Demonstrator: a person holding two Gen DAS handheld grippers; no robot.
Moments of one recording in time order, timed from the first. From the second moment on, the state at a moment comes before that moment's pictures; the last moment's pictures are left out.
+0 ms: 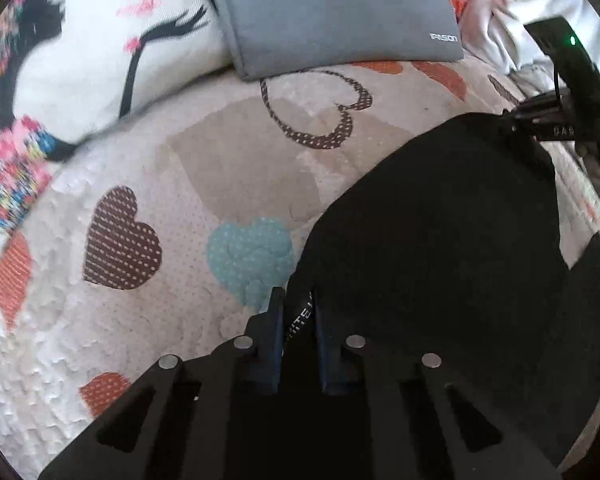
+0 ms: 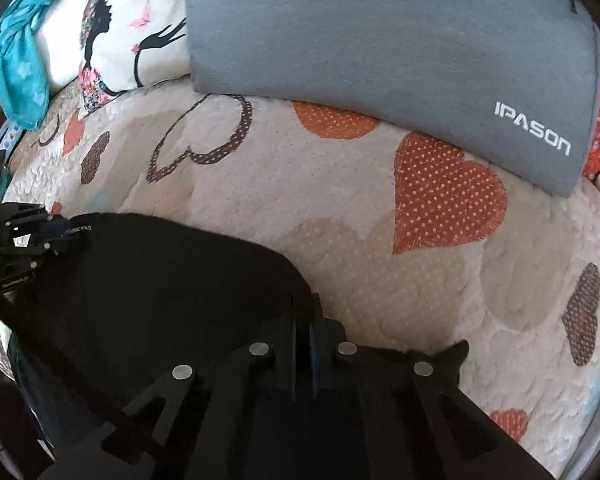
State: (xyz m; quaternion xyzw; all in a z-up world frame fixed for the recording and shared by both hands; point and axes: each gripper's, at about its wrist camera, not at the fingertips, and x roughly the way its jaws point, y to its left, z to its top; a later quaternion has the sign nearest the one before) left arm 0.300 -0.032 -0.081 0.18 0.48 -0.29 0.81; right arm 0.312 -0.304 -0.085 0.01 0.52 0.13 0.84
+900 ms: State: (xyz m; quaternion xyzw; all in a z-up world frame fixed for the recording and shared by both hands) left arm 0.054 0.038 -0.004 0.09 0.40 -0.23 0.88; right arm 0.034 -0.273 -0.044 0.08 0.49 0.16 0.86
